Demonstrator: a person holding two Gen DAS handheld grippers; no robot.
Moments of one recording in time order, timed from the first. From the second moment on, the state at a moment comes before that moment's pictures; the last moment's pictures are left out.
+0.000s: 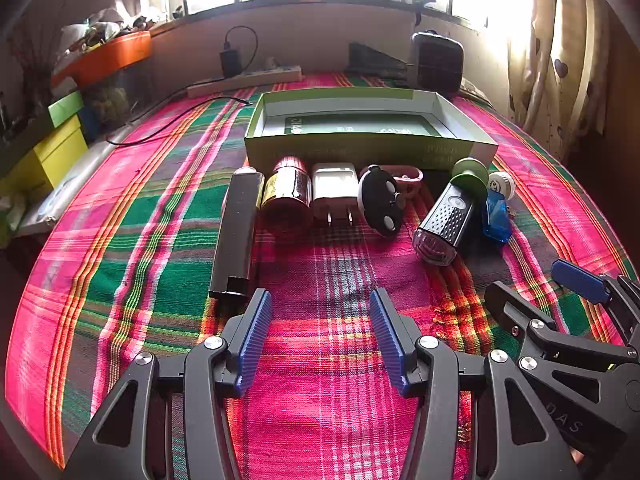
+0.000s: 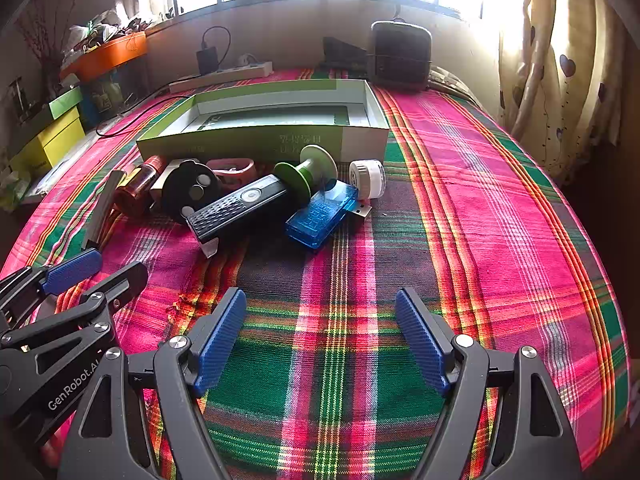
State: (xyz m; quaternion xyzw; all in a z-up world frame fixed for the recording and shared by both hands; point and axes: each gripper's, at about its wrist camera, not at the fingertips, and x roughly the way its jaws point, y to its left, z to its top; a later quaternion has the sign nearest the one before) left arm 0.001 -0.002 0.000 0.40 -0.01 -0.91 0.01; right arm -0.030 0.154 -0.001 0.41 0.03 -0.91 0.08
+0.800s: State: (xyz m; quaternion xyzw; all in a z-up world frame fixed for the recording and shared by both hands) left arm 0.000 -0.001 0.000 0.41 -0.01 -0.91 0.01; right arm -0.029 0.153 0.000 0.41 0.03 -0.91 0.08
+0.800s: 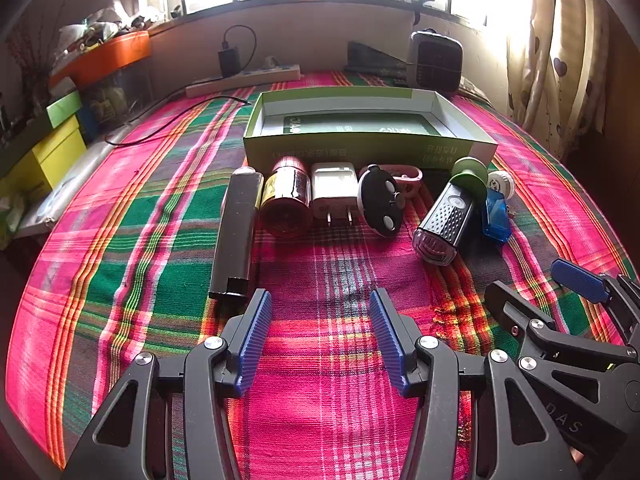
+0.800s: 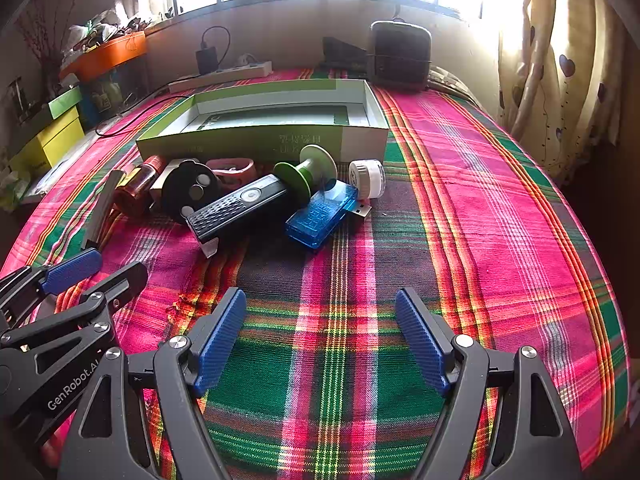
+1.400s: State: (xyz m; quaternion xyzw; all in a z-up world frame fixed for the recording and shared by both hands) left arm -0.001 -0.004 0.004 0.41 -0.01 -0.91 -0.02; right arm -0.032 0.153 -0.001 0.41 0.04 -0.91 0.08
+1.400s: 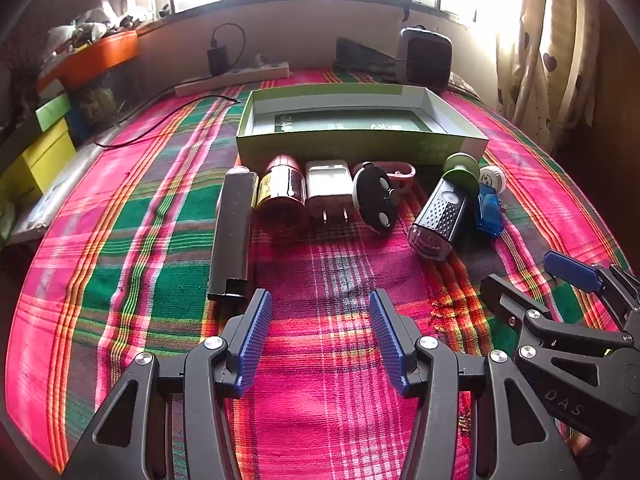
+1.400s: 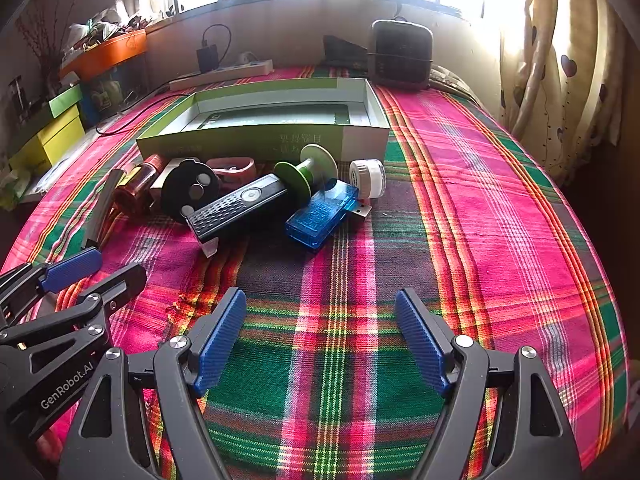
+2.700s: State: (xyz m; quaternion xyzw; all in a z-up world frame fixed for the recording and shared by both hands) left arm -0.031 -0.075 0.005 0.43 0.05 -0.90 -0.01; right arm -0.080 0.110 0.010 0.42 -0.03 -0.90 0.13
